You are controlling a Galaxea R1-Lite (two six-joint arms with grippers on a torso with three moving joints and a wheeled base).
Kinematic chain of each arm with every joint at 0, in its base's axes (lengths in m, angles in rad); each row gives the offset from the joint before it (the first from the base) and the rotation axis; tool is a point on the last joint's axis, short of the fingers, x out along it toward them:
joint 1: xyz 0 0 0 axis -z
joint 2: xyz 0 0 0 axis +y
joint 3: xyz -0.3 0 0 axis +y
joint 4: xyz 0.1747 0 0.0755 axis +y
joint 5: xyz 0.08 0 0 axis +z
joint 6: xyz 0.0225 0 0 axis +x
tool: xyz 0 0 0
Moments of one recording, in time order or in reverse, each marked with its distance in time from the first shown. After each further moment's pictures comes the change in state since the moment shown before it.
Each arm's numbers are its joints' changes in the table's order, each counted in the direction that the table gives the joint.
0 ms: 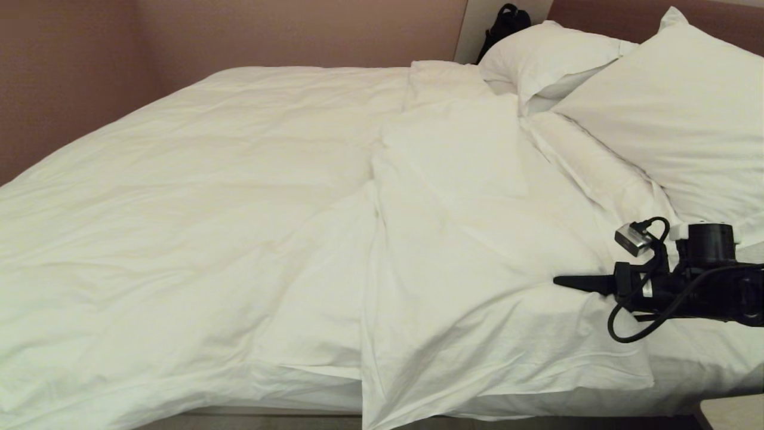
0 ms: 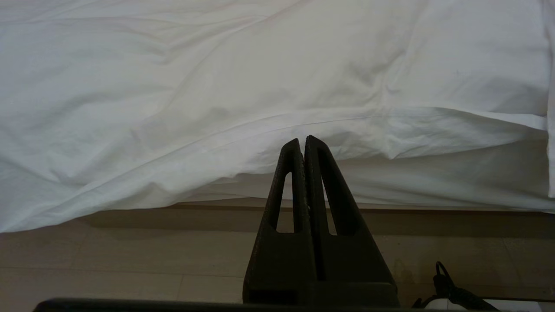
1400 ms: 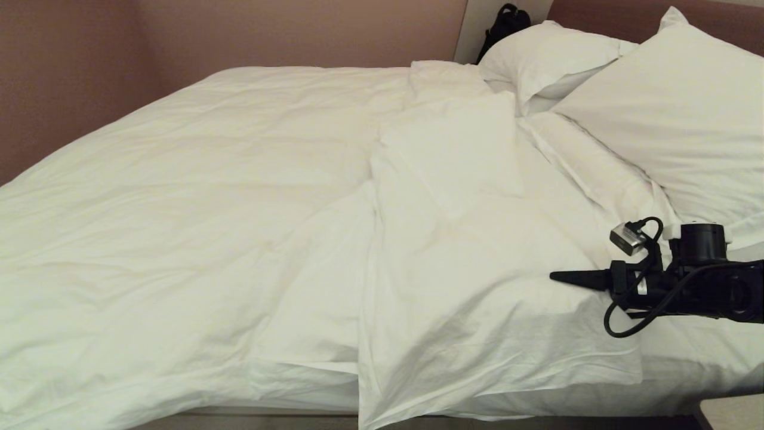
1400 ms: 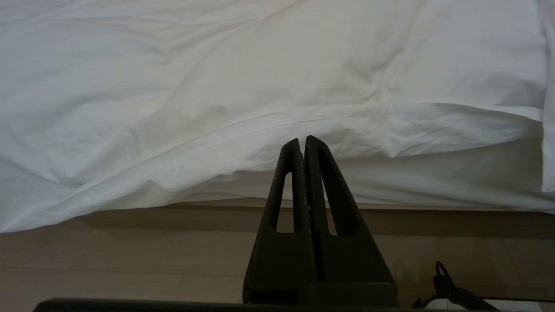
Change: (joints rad) left arm 0.000 0.000 0.000 0.000 0.000 0.000; right arm -0.002 0.054 -0.050 -0.003 0.035 -0.001
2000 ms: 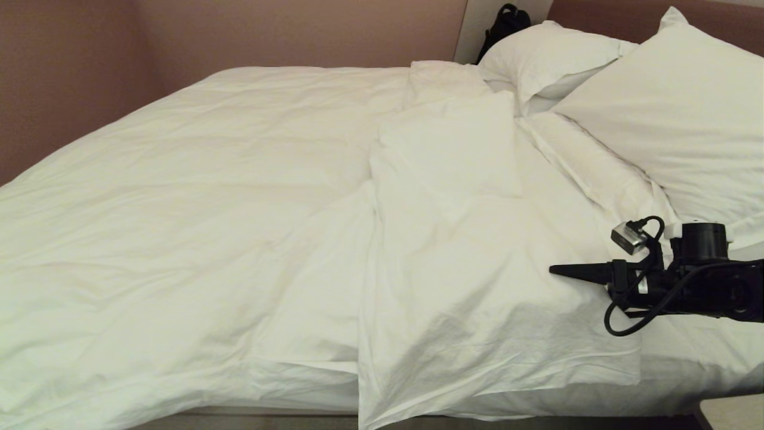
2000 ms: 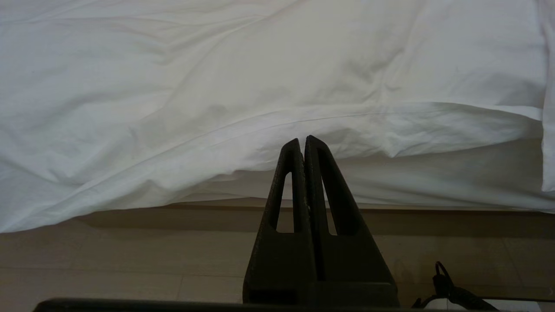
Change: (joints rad) left arm 0.000 0.000 0.000 0.000 0.000 0.000; right arm 0.001 0.000 -0.005 0.003 -0.001 0.001
